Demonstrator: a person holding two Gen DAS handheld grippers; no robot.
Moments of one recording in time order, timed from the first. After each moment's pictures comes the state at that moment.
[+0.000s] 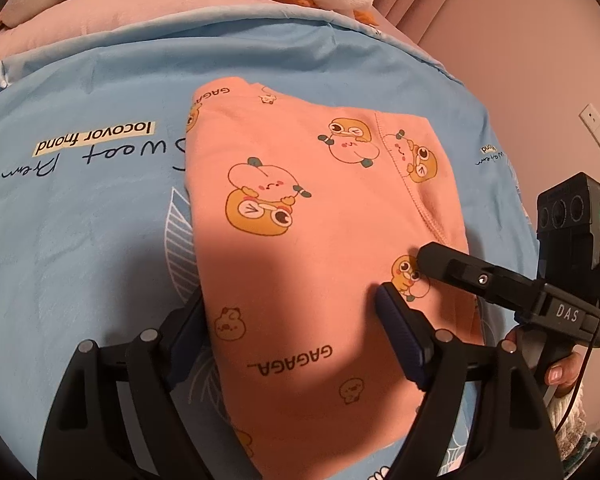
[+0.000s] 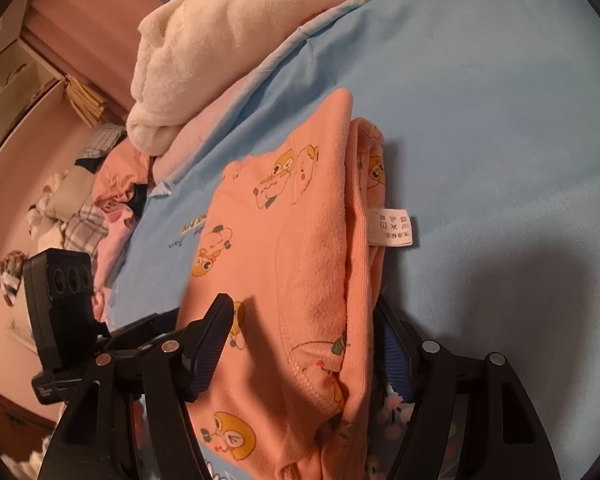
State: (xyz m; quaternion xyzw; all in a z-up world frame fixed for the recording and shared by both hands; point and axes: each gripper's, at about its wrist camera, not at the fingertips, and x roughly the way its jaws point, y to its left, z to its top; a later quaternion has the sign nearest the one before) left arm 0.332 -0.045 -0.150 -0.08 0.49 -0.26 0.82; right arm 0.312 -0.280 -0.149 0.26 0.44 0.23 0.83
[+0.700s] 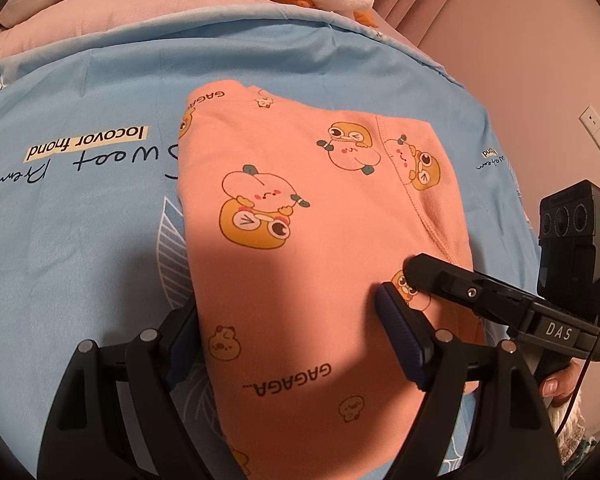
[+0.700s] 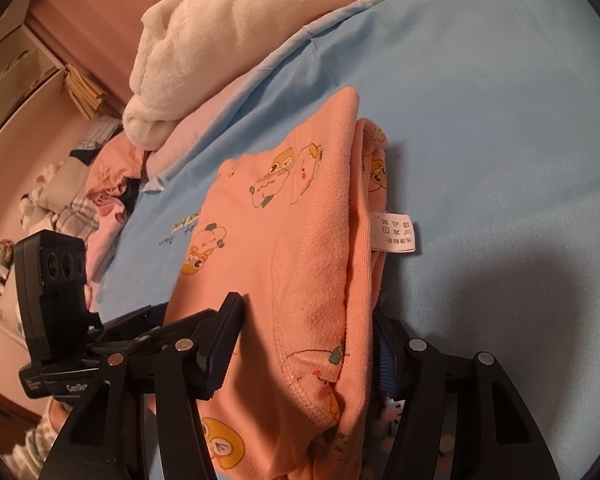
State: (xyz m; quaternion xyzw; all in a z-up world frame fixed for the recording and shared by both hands) left arm 0.337 -0.049 -0.152 -0.09 0.49 -0.27 0.83; right arm 0.315 -0.276 -0.149 0.24 0.44 0.23 0.83
